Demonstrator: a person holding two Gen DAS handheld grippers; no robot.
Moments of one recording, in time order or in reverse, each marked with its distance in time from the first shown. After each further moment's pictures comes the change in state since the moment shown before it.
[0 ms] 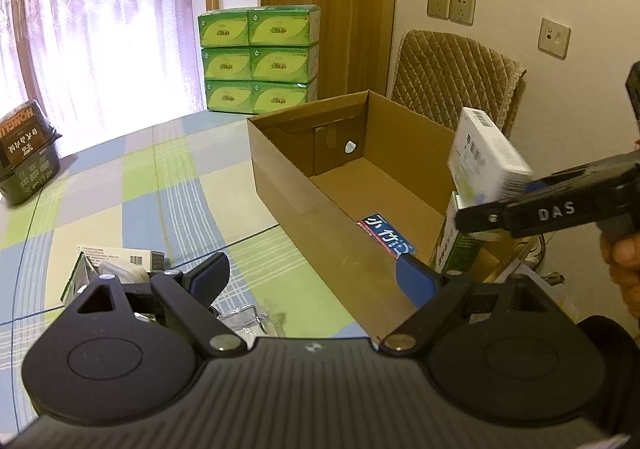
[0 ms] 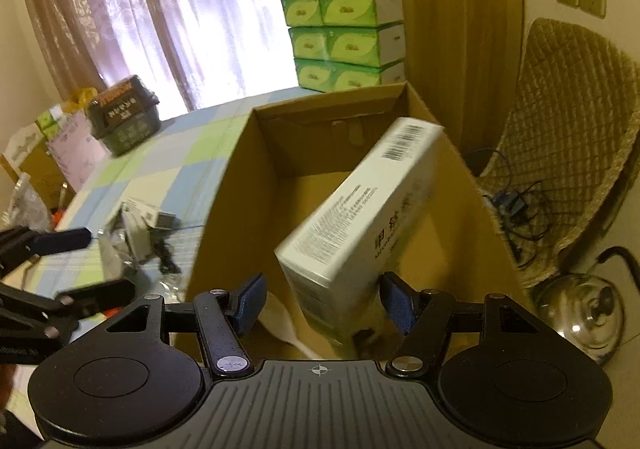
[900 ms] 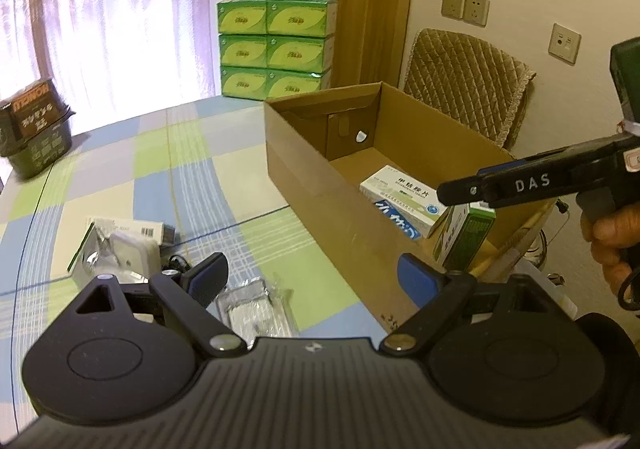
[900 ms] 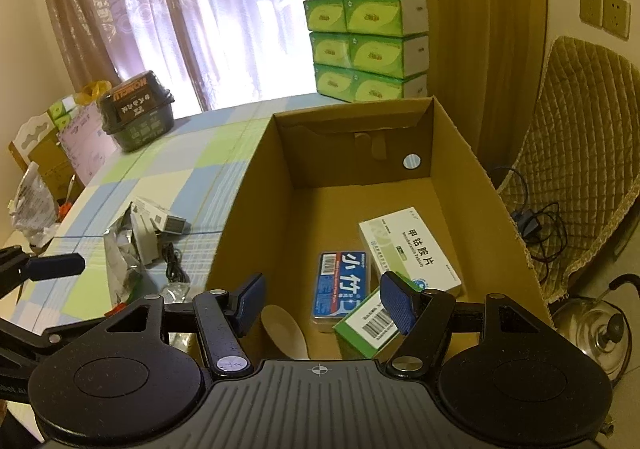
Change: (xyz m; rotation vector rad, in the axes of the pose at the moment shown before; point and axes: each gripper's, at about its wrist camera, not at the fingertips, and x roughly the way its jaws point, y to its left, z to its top) left arm -0.013 0.009 -0.017 -0.055 0.018 0.022; right arm 0.007 0.016 0.004 -0.066 -0.013 0.002
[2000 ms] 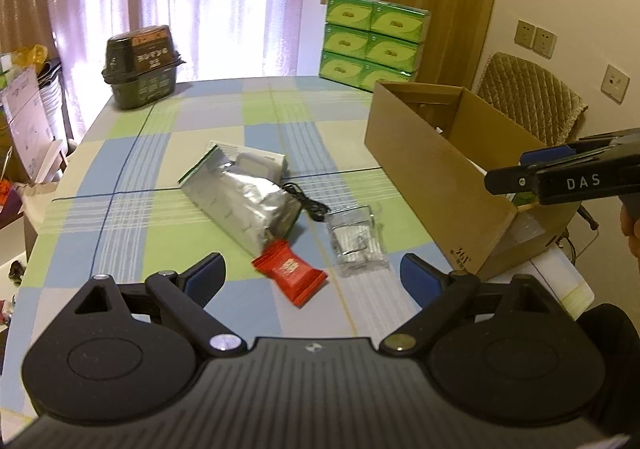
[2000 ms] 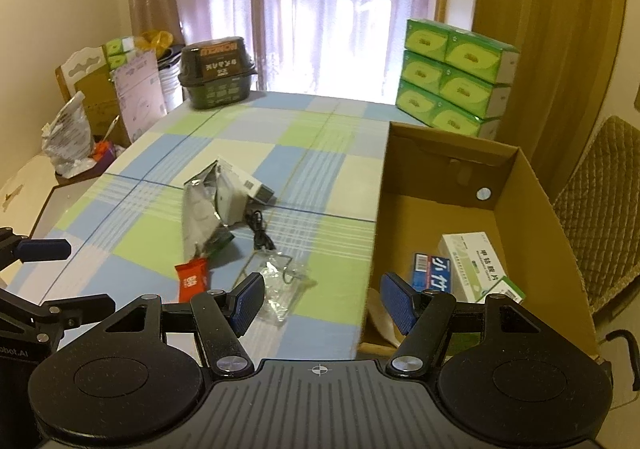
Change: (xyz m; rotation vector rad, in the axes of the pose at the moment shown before) left arm -0.097 0.067 -0.073 -0.187 -0.003 0.150; right arm -0.023 0.124 -0.027 -0.253 0.011 0.021
